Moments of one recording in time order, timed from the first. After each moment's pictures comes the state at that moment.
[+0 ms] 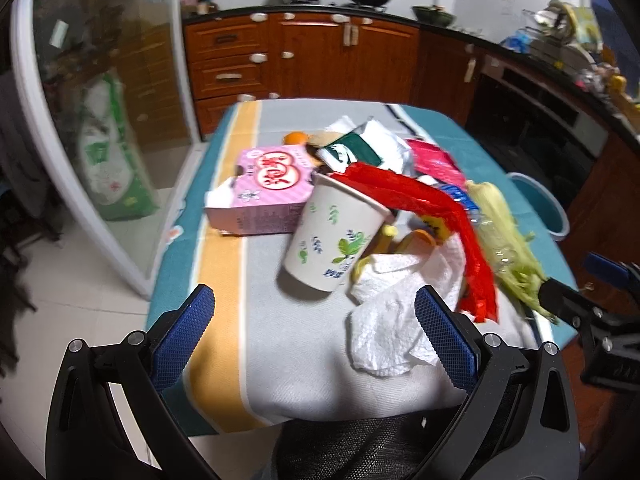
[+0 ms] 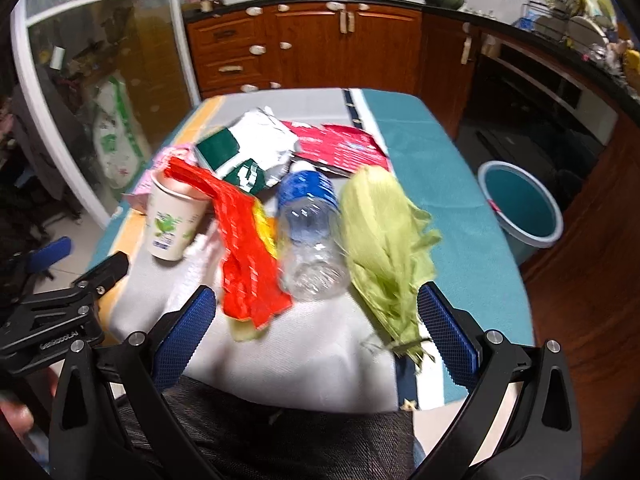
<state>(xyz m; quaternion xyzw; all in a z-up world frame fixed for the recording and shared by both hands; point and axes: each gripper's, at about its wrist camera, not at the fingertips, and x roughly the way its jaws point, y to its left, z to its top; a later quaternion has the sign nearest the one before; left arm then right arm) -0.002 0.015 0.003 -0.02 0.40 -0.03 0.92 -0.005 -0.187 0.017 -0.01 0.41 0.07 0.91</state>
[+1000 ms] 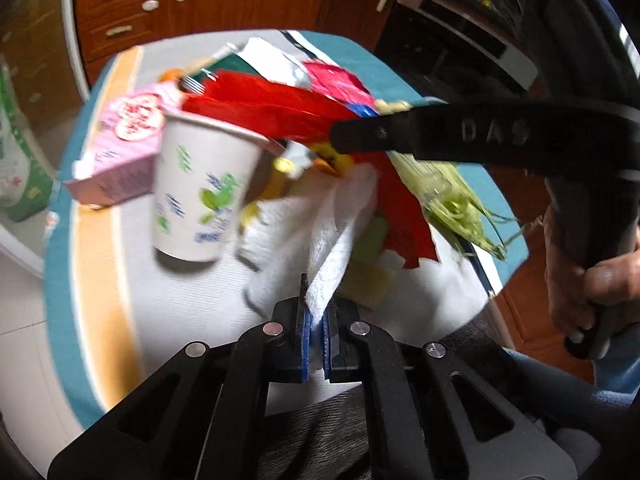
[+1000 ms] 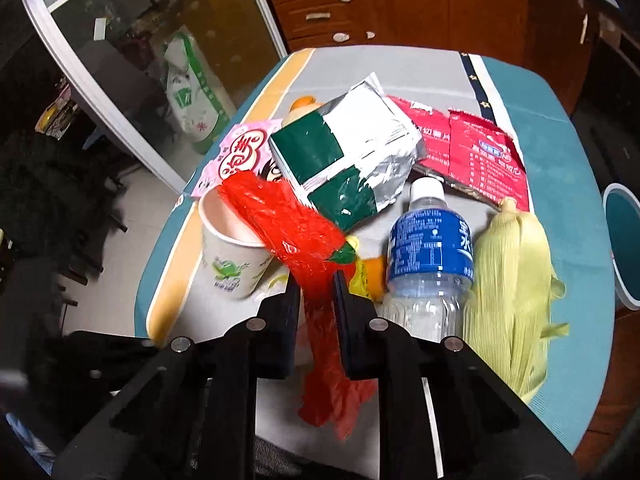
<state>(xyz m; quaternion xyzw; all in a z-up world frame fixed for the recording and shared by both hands) 0.031 -0.023 -0.031 -0.01 0.50 -0.19 0.85 0.098 -0.134 0.004 0.01 0.49 0.22 0.84</state>
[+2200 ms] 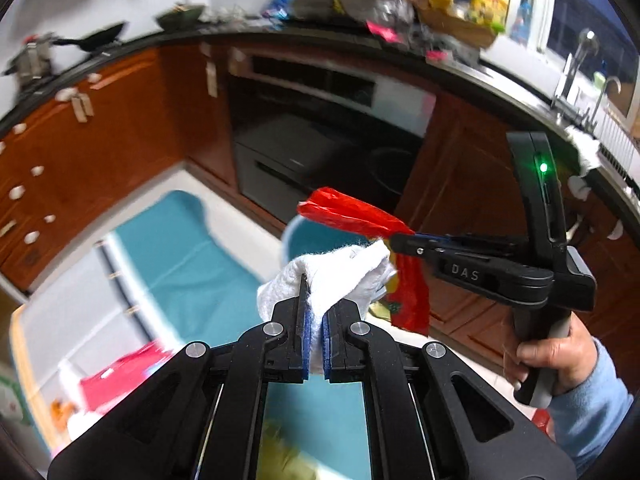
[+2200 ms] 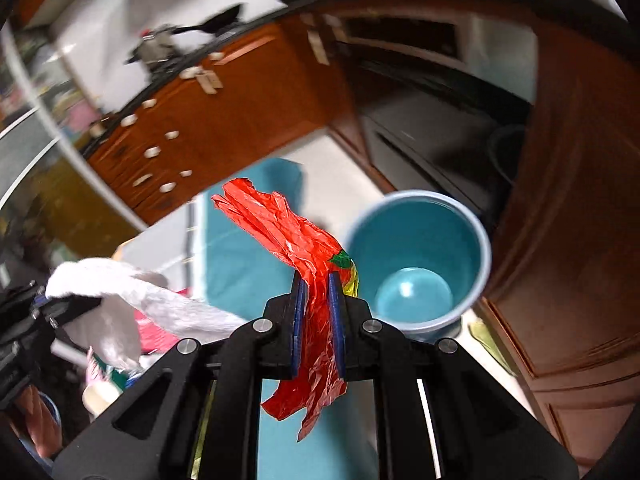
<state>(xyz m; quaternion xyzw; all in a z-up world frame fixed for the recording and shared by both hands) 0.201 -0.368 0.099 0.13 0.40 -0.37 0.83 0.160 -0.537 0.033 0.22 0.41 -0.05 0.88</state>
